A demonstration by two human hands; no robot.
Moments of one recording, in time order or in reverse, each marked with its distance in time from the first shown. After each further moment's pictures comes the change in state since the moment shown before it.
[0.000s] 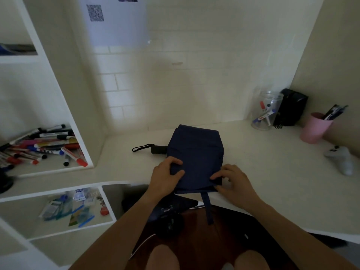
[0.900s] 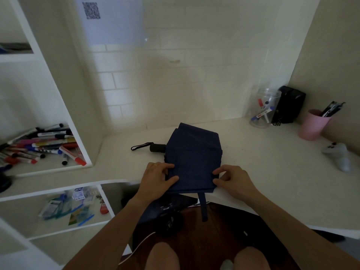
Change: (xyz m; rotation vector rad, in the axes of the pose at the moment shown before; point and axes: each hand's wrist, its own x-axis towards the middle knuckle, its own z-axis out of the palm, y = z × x) left_hand -0.005 -0.029 -0.011 0.343 -0.002 0.084; right_hand 0.007 -0.015 -0.012 0.159 -0.113 0.380
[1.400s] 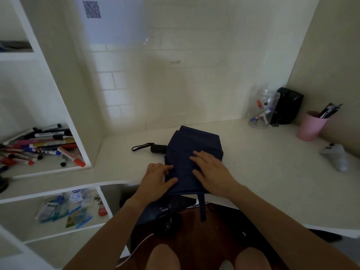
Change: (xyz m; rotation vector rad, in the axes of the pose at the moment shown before) left_hand 0.002 -0.008 -0.006 0.037 -0.087 0.067; right_hand 0.025 -0.040 0.035 -0.506 -0.017 -0.464
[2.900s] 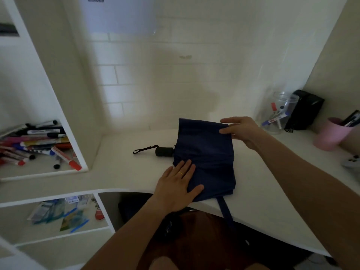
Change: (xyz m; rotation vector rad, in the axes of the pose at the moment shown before) left_hand 0.031 0.014 0.034 0.388 -0.233 0.126; right_hand 0.121 0.082 -0.086 0.968 0.067 0.587
